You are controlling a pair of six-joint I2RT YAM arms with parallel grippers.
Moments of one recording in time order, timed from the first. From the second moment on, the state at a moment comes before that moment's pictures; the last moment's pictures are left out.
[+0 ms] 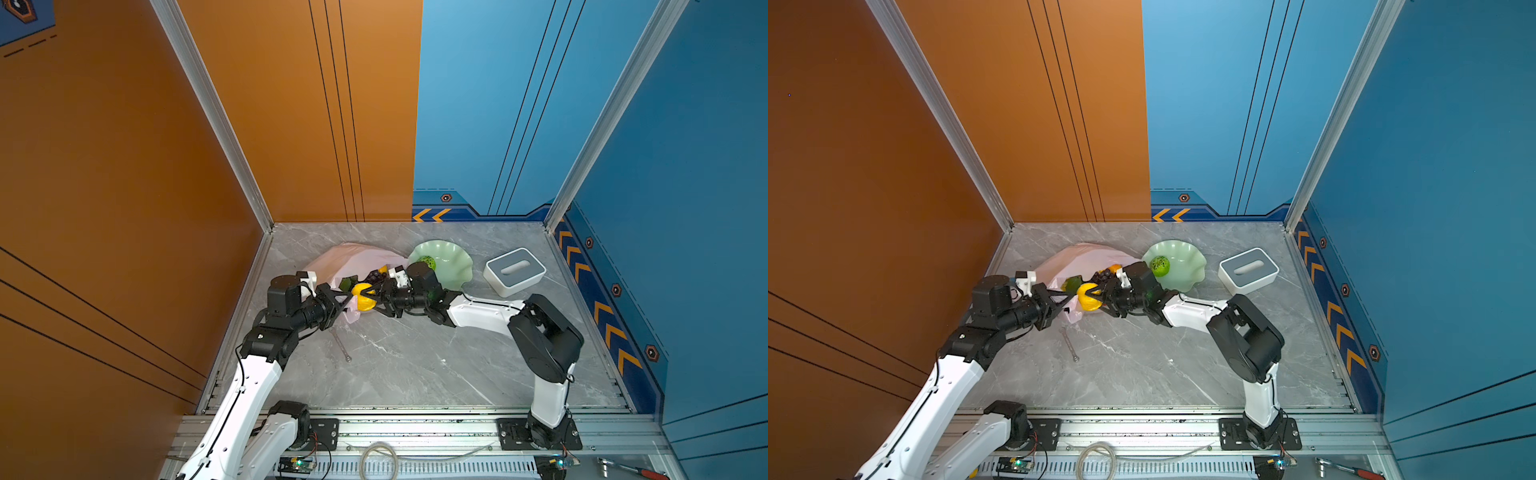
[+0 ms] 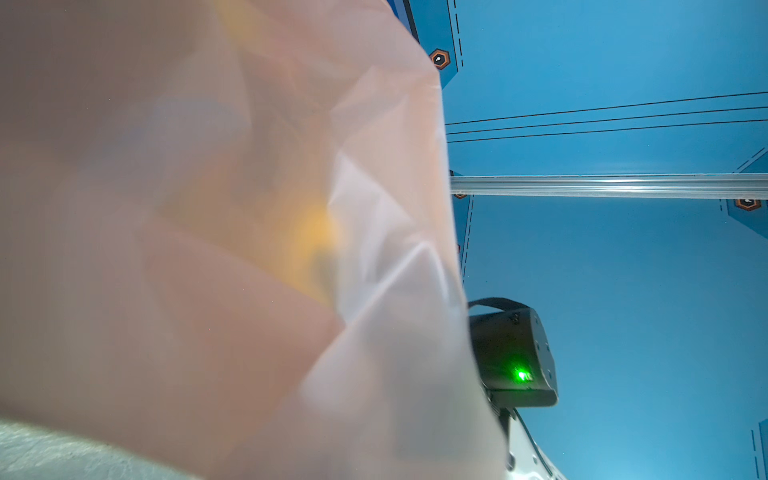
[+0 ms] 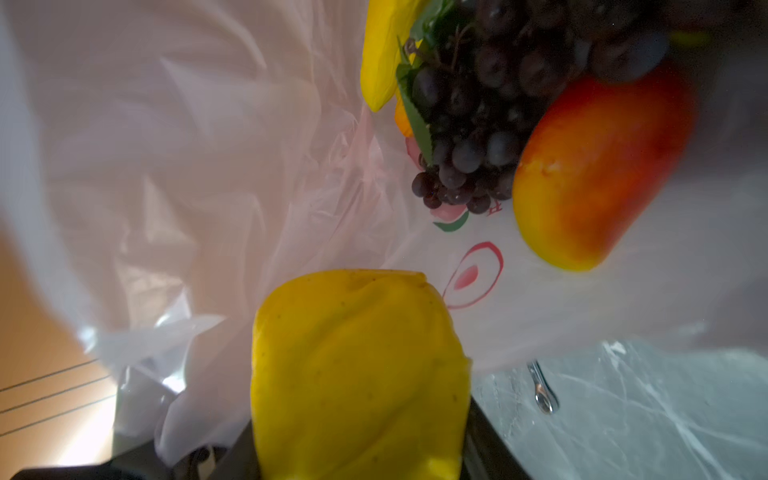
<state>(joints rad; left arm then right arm) -0.13 0.85 0.76 -0.42 0.55 -1.15 0.78 1.93 1.19 0.37 -0.56 1.47</state>
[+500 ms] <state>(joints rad) -0.15 0.81 0.74 -0.42 0.56 -1.18 0.79 2.23 1.63 0.36 -0.54 1.50</state>
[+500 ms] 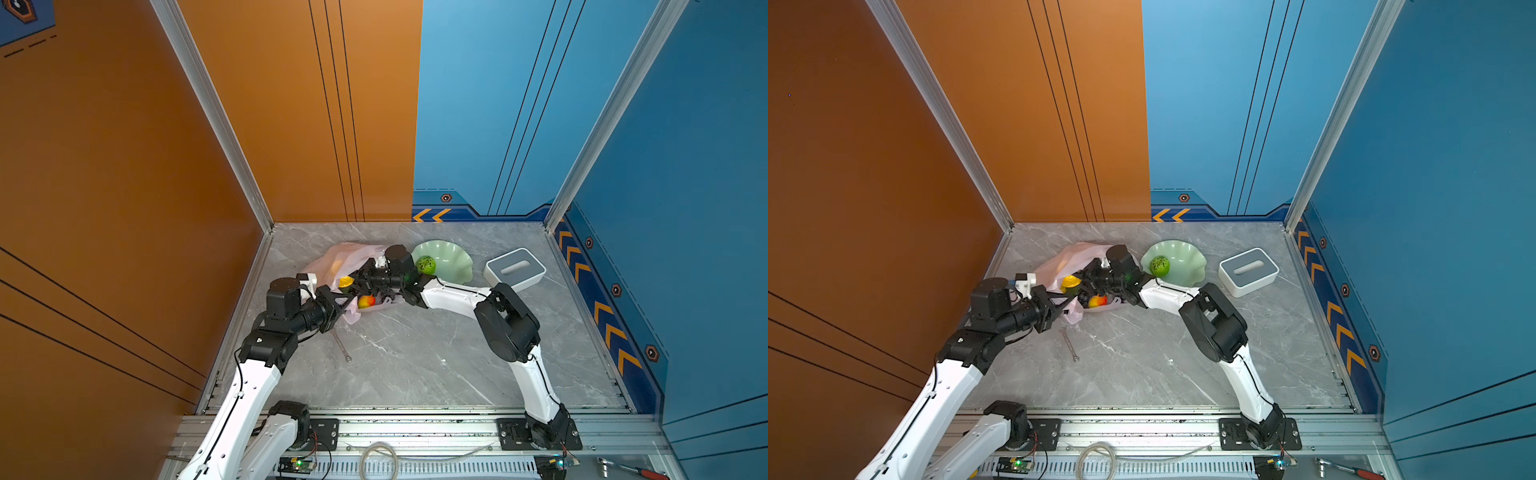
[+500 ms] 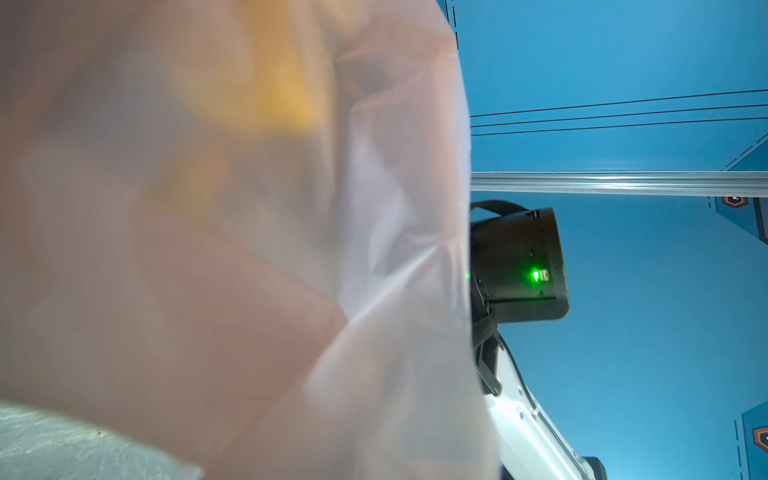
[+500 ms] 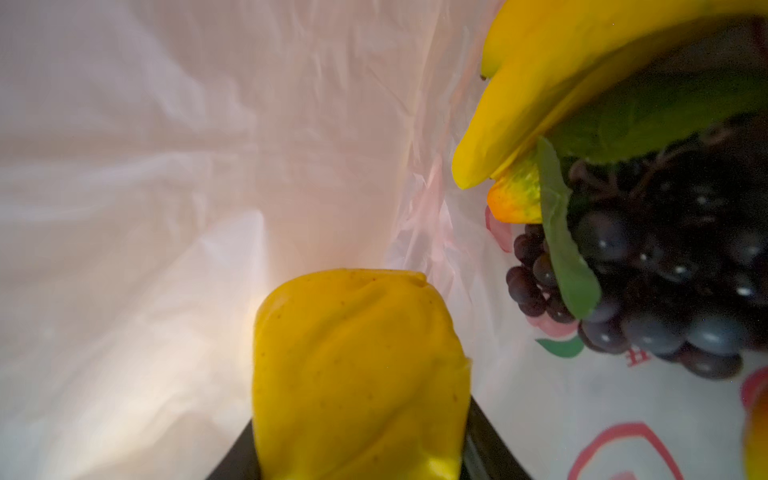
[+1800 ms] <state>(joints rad) -0.20 0.87 0.86 -0.50 0.57 -1.25 0.79 2.42 2.02 0.09 0.01 1.31</state>
